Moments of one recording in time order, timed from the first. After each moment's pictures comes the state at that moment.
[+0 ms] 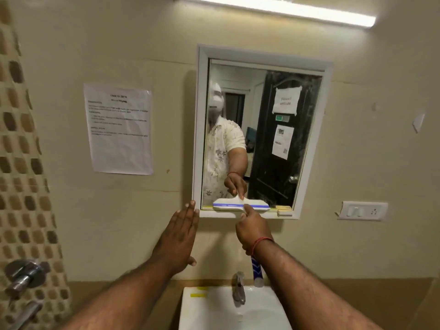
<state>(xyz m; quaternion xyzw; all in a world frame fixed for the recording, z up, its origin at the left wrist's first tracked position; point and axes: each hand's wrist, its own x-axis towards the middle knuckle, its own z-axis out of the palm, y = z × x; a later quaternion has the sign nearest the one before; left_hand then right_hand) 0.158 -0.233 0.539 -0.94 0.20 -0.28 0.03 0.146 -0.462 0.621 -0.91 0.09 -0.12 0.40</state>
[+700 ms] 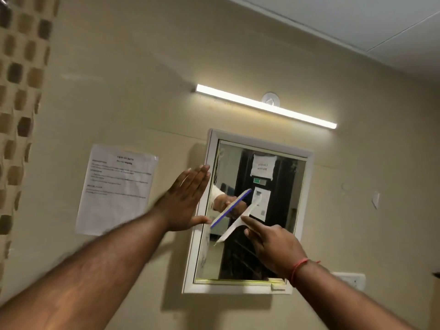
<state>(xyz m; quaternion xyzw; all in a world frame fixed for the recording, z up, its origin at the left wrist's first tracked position) 0.239 -0.189 0.807 -0.82 0.30 -0.48 0.08 0.119 -0.487 0.783 -0.95 -0.09 -0.30 0.04</state>
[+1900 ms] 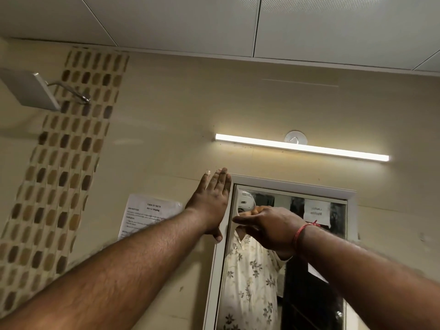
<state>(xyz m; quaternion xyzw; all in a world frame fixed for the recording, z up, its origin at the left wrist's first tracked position) 0.223 -0.247 0.935 -0.90 0.01 -0.38 0.22 0.199 -0.470 0.944 -0.84 -0.39 -0.35 -0.15</state>
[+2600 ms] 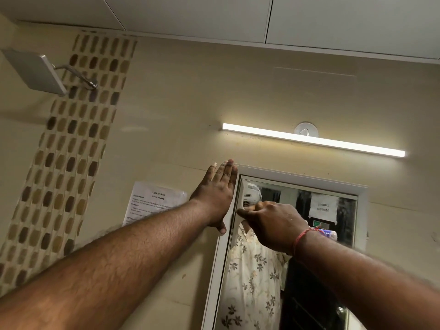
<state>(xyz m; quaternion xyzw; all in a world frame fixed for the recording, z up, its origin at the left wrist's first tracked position) 0.226 -0.248 0.928 -0.90 0.01 -0.38 0.22 0.206 -0.462 0.921 -0.80 -0.36 -0.44 -0.18</state>
